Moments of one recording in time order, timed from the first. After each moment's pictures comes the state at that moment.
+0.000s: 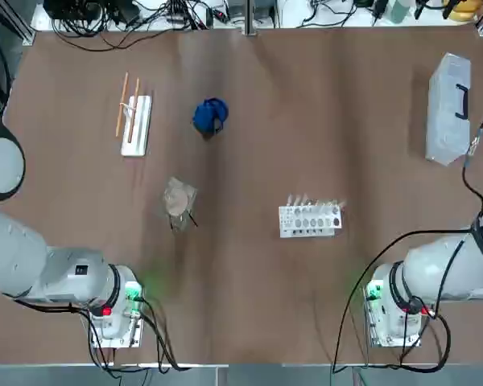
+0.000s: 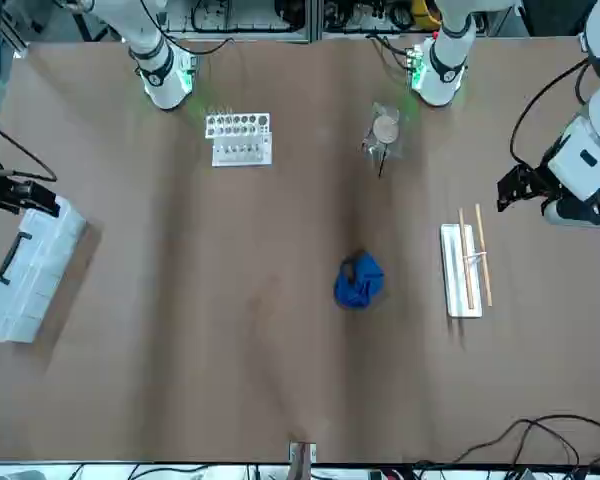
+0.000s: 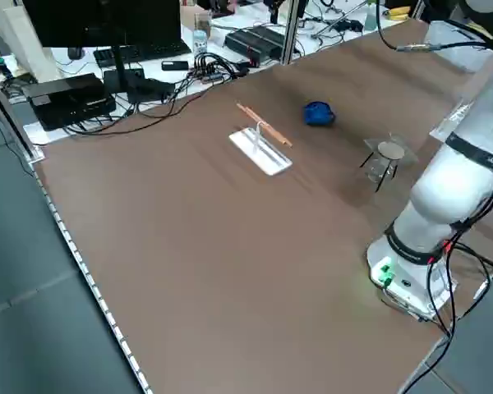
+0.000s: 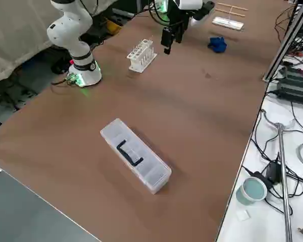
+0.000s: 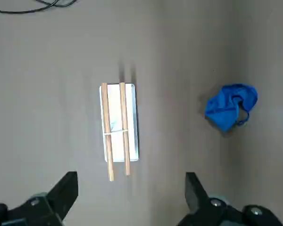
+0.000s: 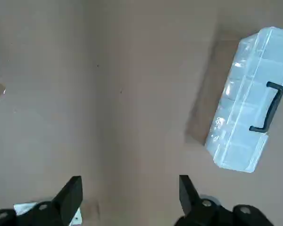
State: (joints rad) left arm -0.01 0.05 -0.10 -1.62 -0.02 1.70 -0.03; right arm 0.01 0.16 -0.06 -1.44 -0.02 1.50 0.01
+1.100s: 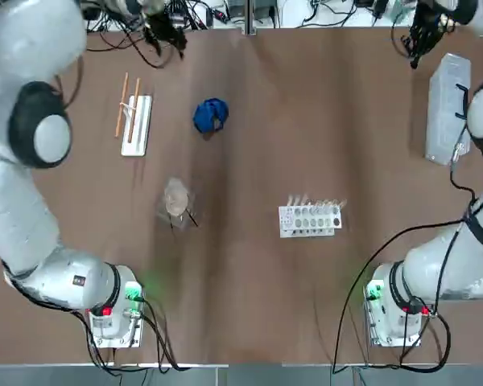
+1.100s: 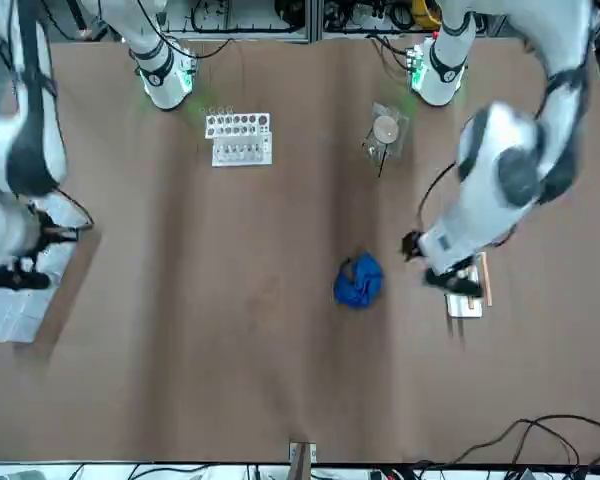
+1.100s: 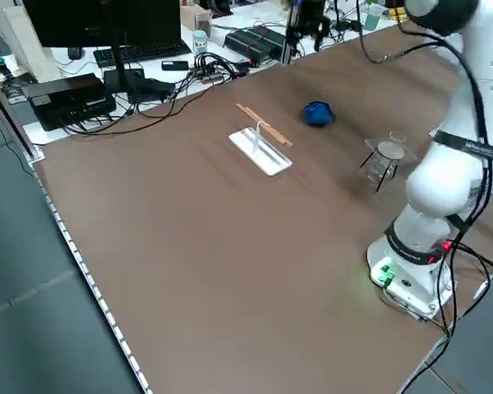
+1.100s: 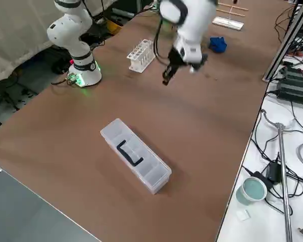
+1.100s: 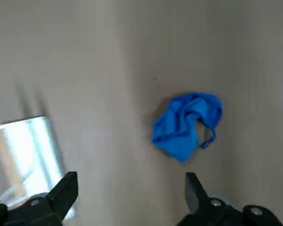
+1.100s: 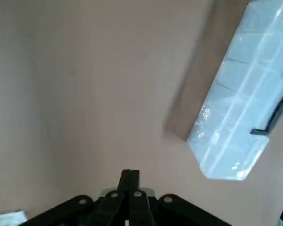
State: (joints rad) left arm -0.25 0.42 -0.14 -1.60 -0.02 2.01 -0.12; right arm 0.00 0.38 -0.07 -1.58 -0.17 1.64 0.01
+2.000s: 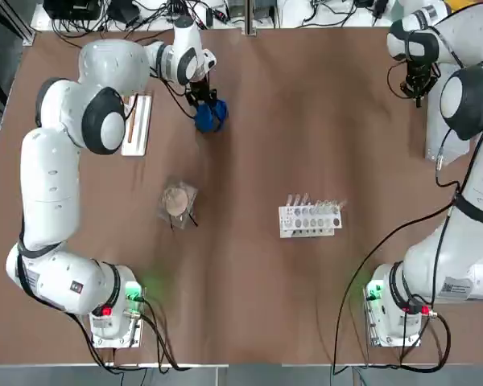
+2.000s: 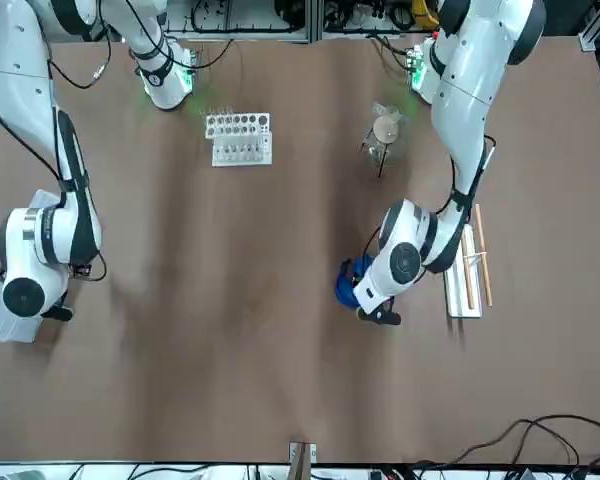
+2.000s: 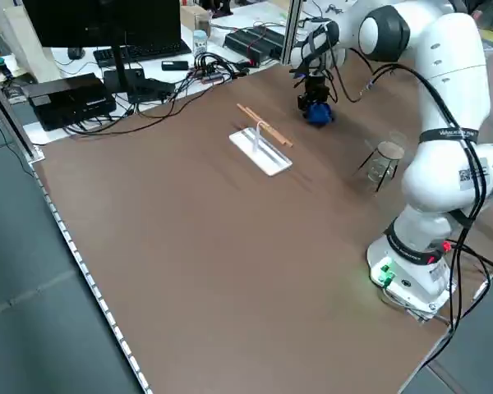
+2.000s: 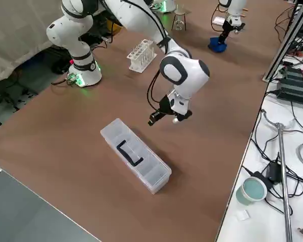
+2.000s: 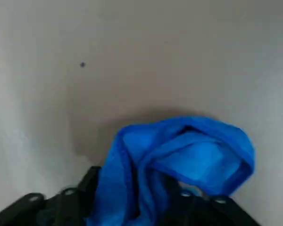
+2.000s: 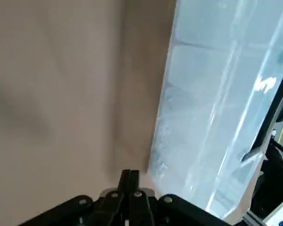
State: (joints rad) left arm -0.37 0.80 -0.14 -1.53 -0.02 2.26 -0.34; right arm -0.04 0.64 -0.12 -1.59 -0.42 1.79 0.31
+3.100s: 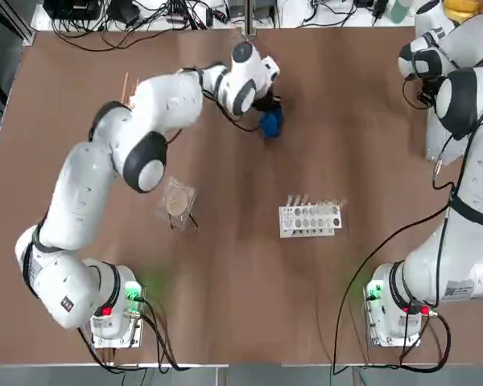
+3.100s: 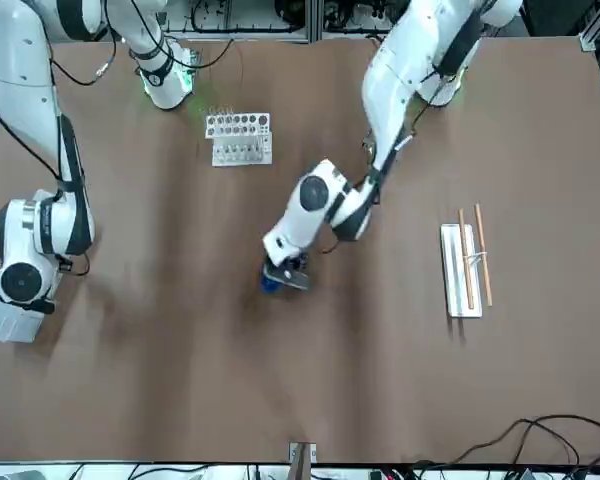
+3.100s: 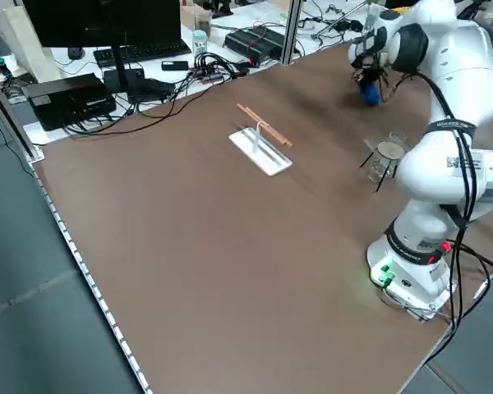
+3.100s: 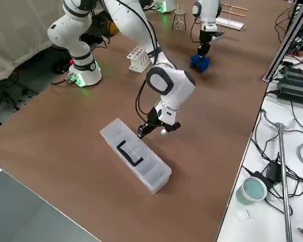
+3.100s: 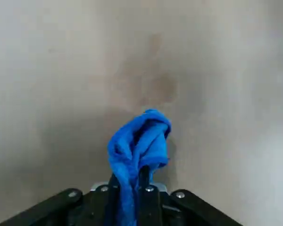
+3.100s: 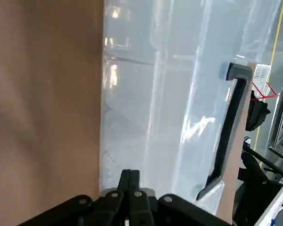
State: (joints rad) left arm -0.72 0.98 -0.15 -1.24 -0.07 2.61 -0.55; right arm 0.06 0.64 -0.35 -1.73 -0.48 2.02 0.31
